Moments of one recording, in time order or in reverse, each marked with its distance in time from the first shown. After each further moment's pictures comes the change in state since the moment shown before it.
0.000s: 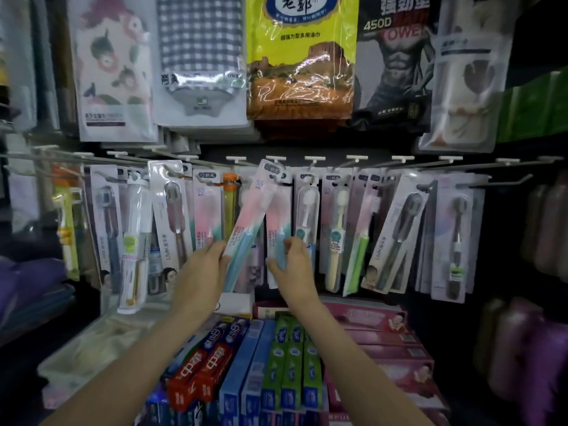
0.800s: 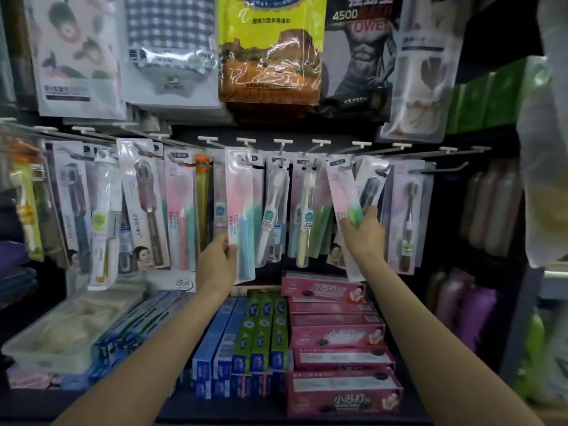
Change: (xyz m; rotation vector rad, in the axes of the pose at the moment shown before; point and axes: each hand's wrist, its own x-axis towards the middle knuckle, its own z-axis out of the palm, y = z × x) left_hand -0.014 0.053 0.040 -0.403 -0.024 -0.330; right_hand -0.003 0.039 -0.140 -0.122 0.321 0.264
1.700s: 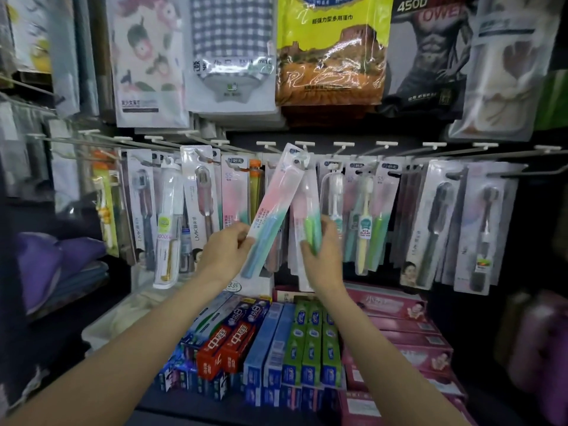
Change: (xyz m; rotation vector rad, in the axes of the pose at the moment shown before) left_hand 0.031 -0.019 -0.074 0.253 -0.100 0.104; right_hand -0.064 -0.051 0.121 0.362 -0.229 -0.151
